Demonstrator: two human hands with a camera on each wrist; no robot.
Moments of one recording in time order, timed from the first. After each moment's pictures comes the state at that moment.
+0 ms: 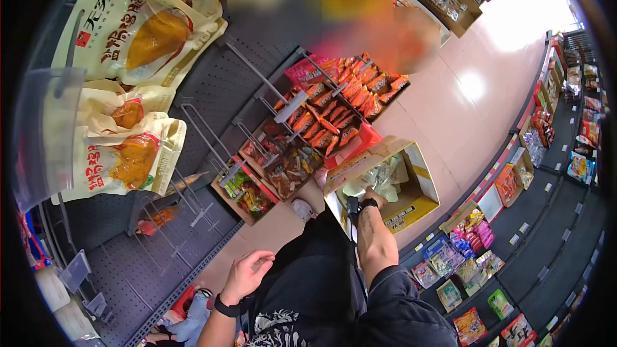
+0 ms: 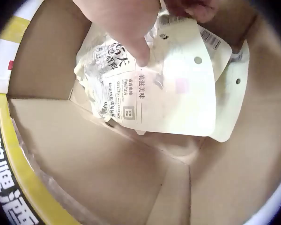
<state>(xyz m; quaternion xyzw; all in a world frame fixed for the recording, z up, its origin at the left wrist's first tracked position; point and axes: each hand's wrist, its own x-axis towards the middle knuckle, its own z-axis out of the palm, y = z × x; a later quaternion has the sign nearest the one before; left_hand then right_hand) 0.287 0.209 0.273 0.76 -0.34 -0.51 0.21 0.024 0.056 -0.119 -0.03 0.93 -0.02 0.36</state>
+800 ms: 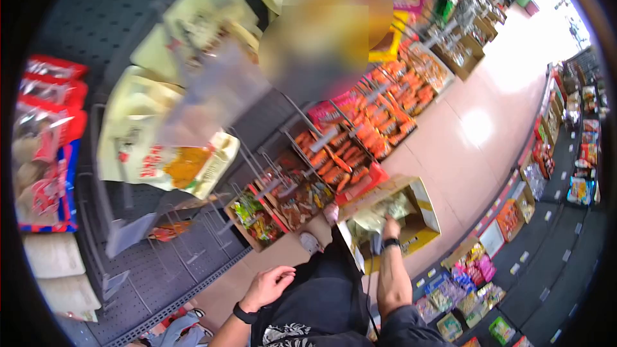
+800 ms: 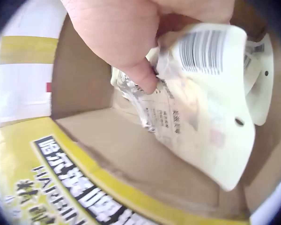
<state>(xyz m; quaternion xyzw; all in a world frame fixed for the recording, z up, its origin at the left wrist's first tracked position) 0.275 0.222 0.264 0.76 -0.35 -0.50 0.23 -0.015 0.027 -0.071 -0.27 0.82 -0.08 0.50</state>
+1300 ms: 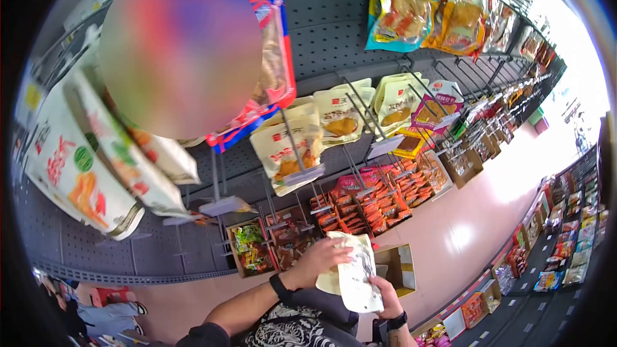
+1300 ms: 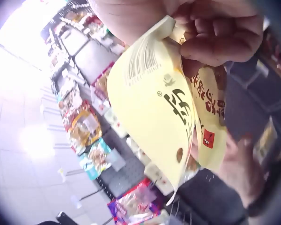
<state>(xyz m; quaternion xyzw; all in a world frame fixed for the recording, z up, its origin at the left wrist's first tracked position) 0.285 0.143 0.321 0.56 -0.71 -0.14 0.39 0.038 0.051 0.301 -0.10 0.35 -0.07 0.93</state>
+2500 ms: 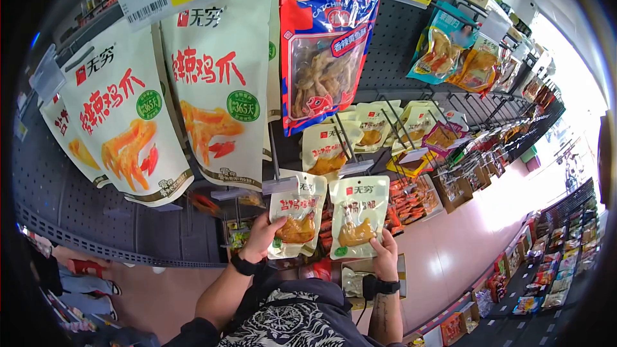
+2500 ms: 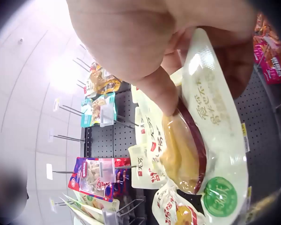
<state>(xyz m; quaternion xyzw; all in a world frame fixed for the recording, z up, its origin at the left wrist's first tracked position) 0.376 0.235 0.330 0.53 -0.17 -0.38 0.74 0.138 0.032 0.328 -0.48 0.29 -0.31 0.77</state>
